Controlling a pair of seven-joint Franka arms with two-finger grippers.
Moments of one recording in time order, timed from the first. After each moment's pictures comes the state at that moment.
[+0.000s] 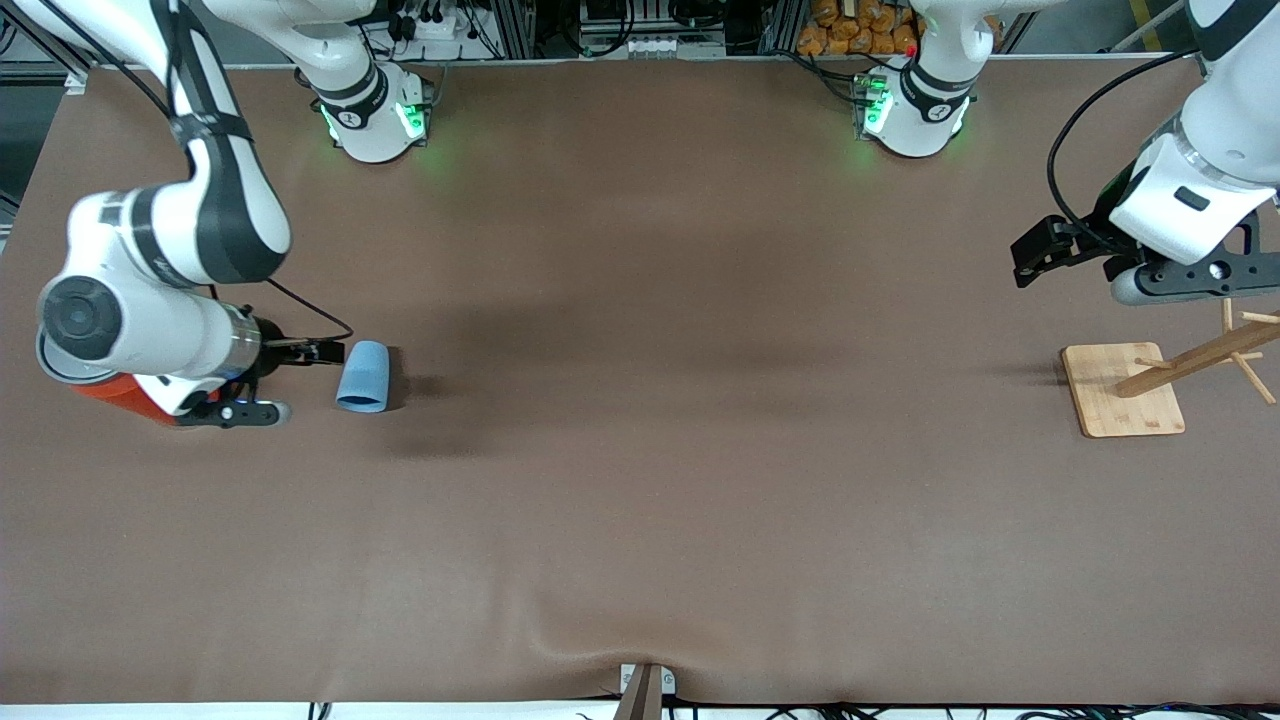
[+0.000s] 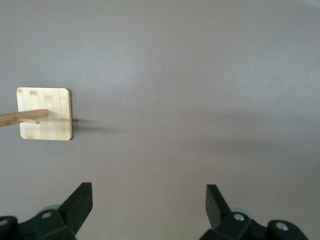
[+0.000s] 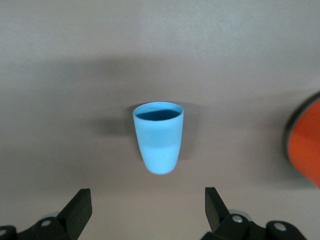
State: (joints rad) left arm 0.06 0.03 -0.25 -1.57 0.03 1.60 -0.25; right arm 0.04 0.27 0.06 -1.87 0.02 1.92 0.11
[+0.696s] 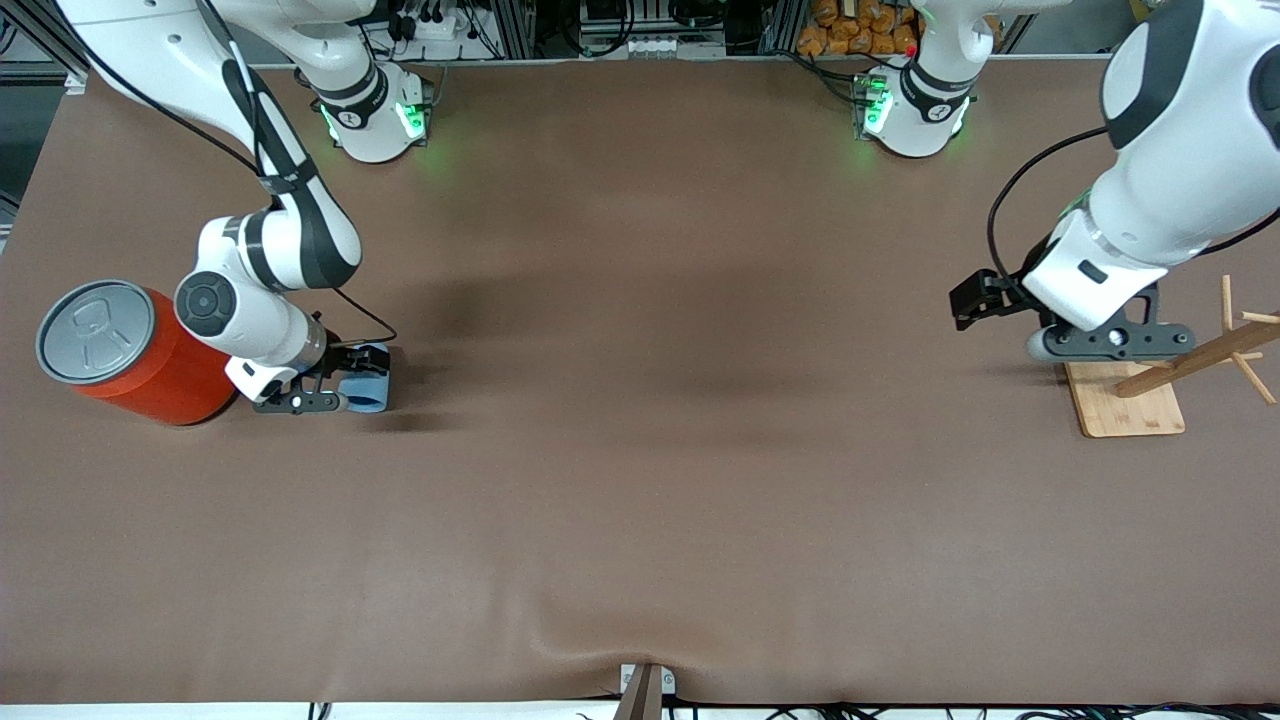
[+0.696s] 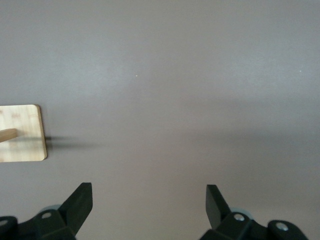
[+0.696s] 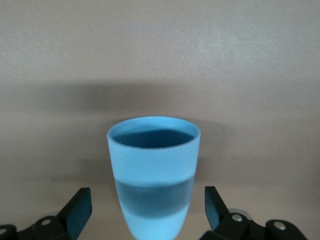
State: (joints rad) left arm -0.01 0.14 -0.25 -1.57 0.03 1.70 -0.25; right arm 0.04 0.33 0.06 -2.20 0.02 2.44 0.06
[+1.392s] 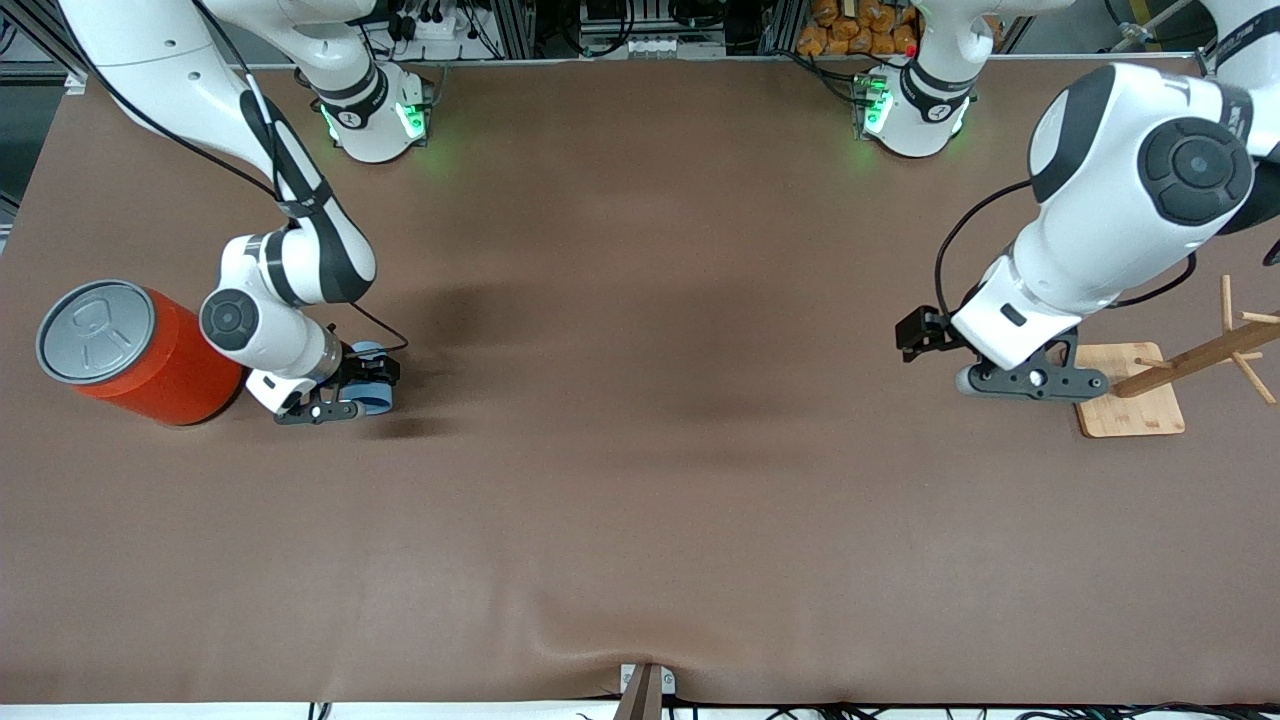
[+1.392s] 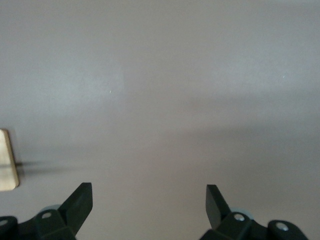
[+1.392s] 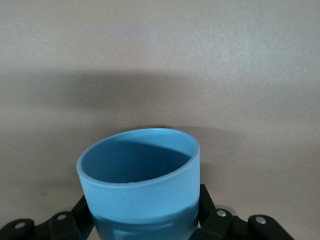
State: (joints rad) left arm -0.07 0.23 -0.25 -1.57 0.03 1.84 -0.25; right arm 0.05 0.40 0.07 -2.11 0.02 2.37 0.01
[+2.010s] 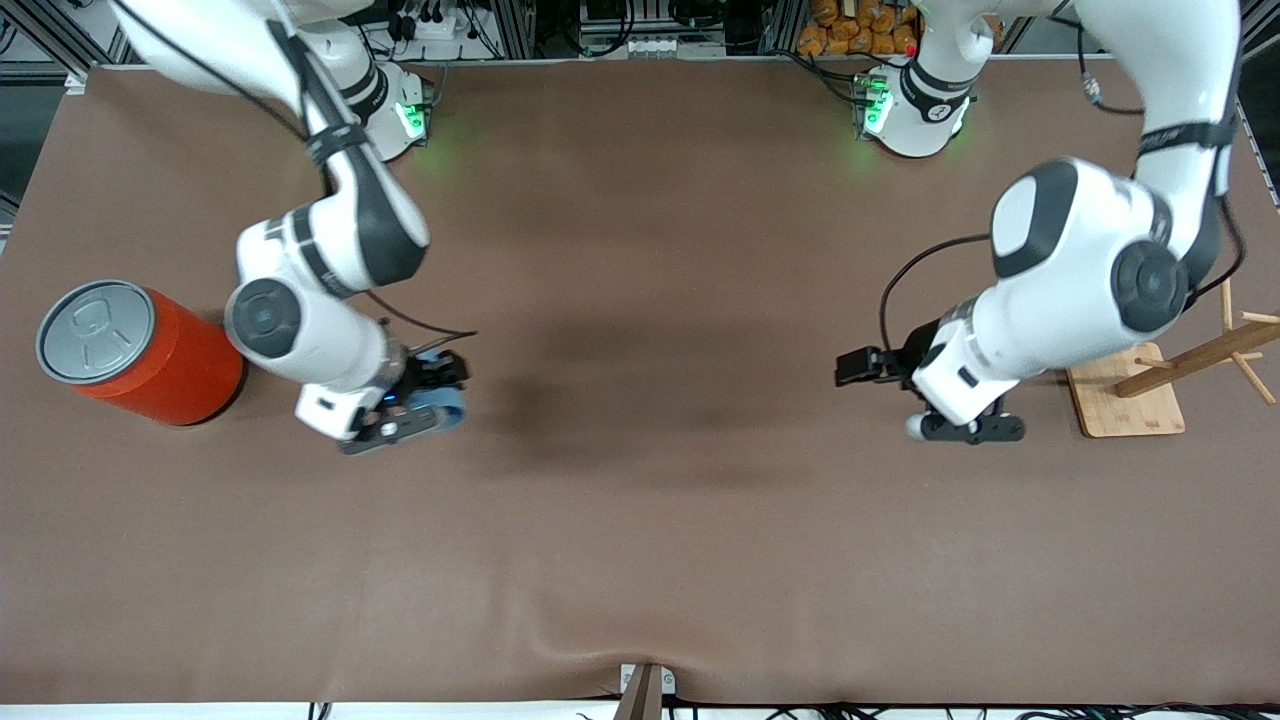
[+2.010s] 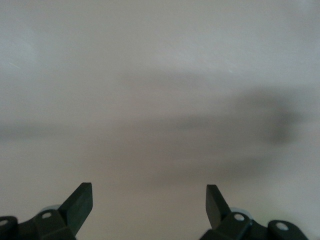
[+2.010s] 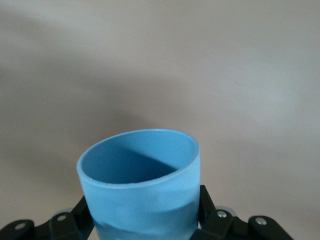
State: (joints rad) left arm -0.07 0.40 -0.25 -1.57 -0.32 1.91 -0.25; right arm 0.31 0.43 0.11 -1.64 0.10 2.04 -0.06
